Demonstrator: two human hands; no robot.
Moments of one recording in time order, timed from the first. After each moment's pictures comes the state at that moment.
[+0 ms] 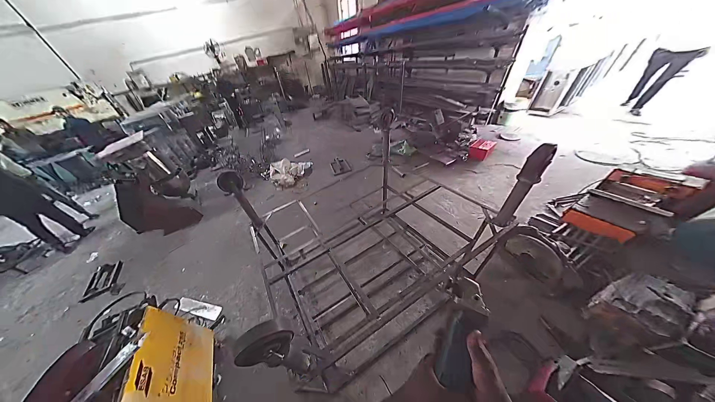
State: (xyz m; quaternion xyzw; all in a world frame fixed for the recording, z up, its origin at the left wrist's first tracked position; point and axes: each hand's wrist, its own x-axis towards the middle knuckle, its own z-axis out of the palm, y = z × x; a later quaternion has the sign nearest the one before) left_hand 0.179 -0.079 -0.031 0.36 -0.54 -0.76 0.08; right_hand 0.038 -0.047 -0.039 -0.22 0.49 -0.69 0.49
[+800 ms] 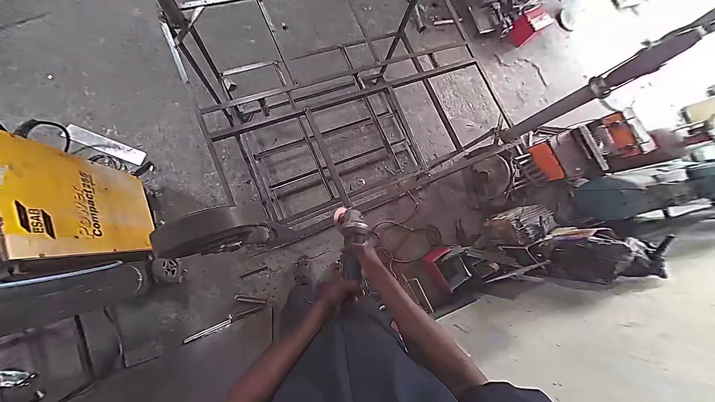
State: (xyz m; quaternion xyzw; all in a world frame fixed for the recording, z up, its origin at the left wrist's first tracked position) left_hand 0.278 -0.058 -0.208 0.48 -0.16 -0.85 0.16; right_hand 0.153 -0.128 -0.187 -0.08 0.65 -0.35 0.67
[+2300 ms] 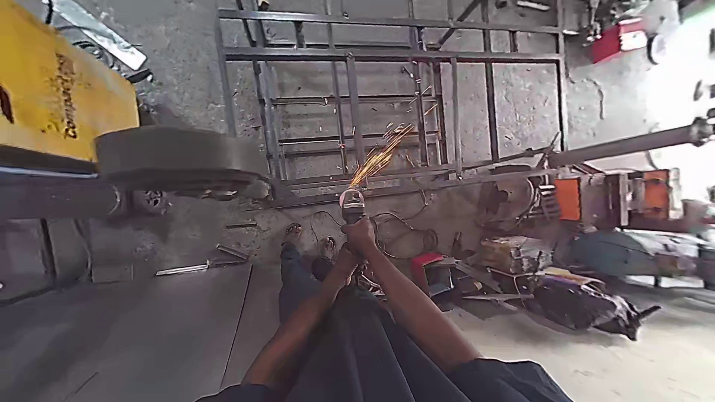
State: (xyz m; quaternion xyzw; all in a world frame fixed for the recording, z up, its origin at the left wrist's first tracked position) left_hand 0.209 -0.063 -0.284 0.53 -0.05 -0.78 0.33; right_hand 0.154 -0.165 -0.270 -0.40 0.79 0.07 0.46
